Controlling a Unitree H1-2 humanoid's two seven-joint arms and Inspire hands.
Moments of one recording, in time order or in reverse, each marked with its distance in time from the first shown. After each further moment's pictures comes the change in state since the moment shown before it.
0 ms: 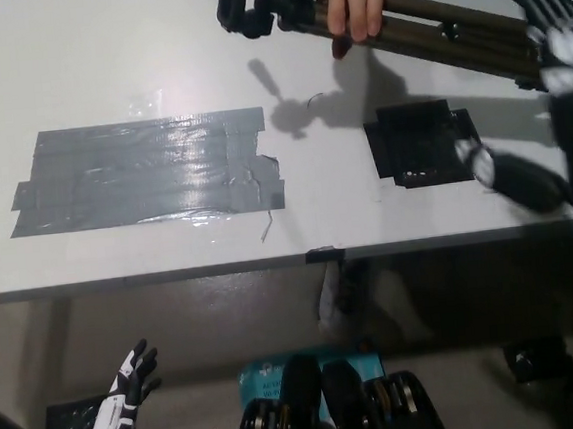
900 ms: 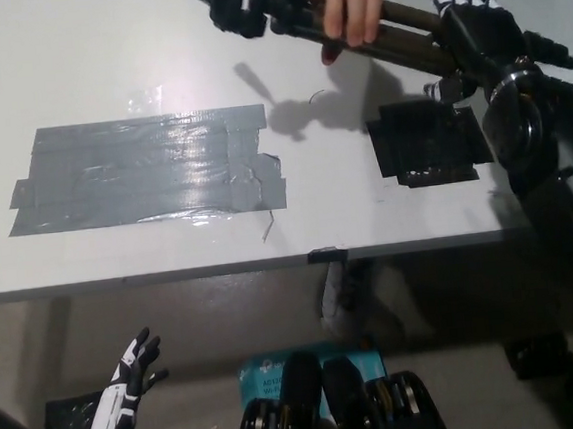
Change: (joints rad) left_arm -0.023 0.001 0.004 -0.007 -0.005 0.001 -0.021; right_arm -0.447 -0.092 0.177 1.020 -0.110 0.139 -0.039
